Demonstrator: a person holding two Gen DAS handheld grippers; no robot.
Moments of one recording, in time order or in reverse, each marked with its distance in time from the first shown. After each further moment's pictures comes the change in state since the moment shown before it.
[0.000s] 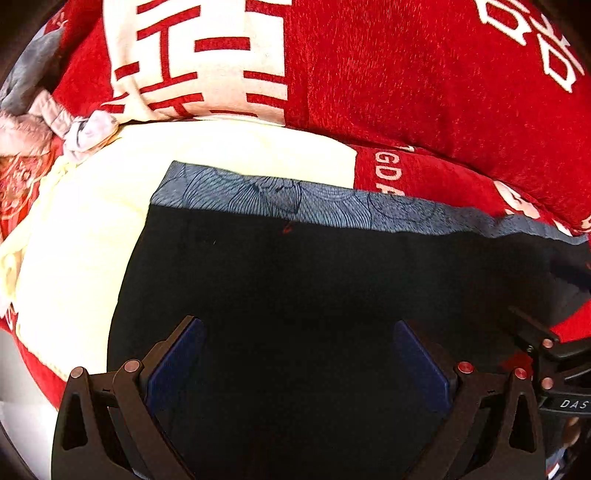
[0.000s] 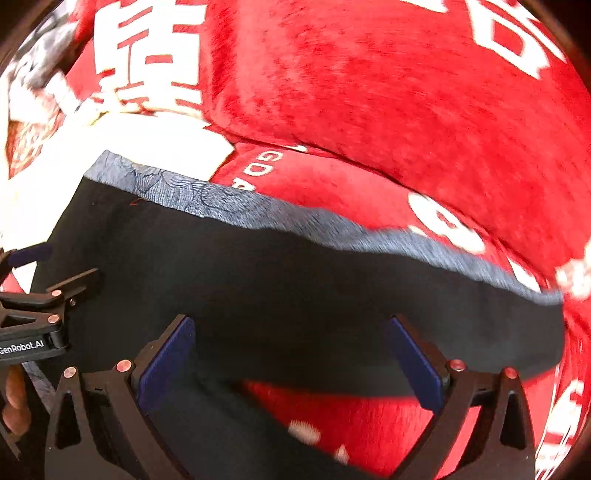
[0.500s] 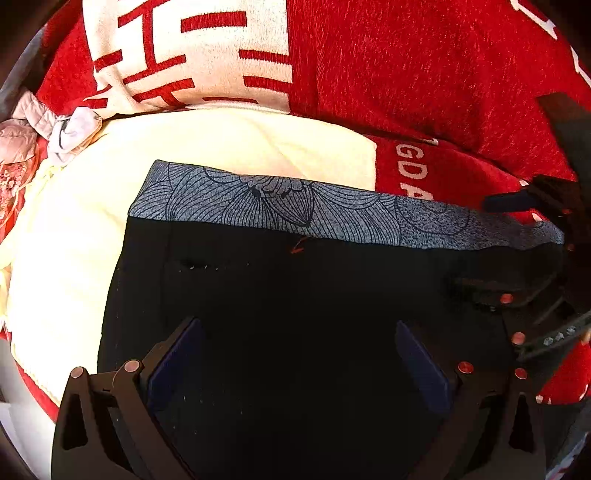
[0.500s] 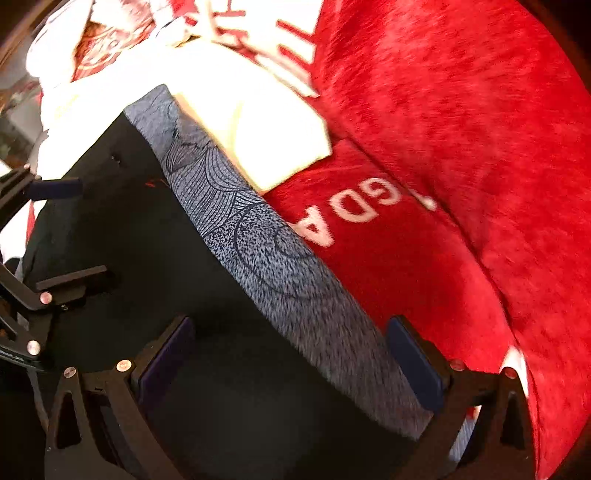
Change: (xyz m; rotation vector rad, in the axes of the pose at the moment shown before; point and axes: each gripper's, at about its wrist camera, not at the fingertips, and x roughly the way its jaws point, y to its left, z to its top) left arm 0.036 0.009 0.023 0.004 0.055 0.016; right arm 0.095 0.017 0.072 -0.438 0.135 0.274
